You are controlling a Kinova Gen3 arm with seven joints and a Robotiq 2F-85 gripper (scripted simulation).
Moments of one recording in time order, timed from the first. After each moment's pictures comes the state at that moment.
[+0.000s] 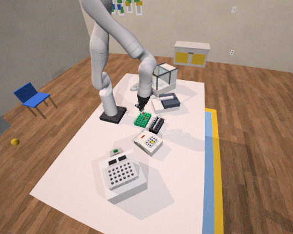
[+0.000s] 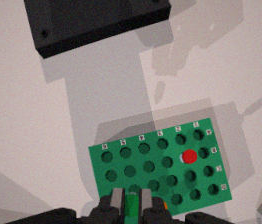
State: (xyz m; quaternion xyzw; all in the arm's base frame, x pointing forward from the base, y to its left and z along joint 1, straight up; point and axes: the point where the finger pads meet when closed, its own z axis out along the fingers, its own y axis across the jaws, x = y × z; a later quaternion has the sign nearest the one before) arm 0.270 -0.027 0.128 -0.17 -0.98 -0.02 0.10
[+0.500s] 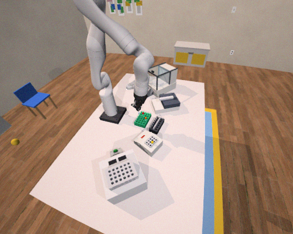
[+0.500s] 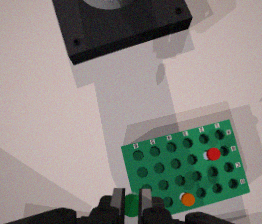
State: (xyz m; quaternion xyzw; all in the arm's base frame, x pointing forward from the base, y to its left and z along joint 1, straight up) arm 0.263 -0.058 0.158 -0.18 -0.98 -0.02 0.10
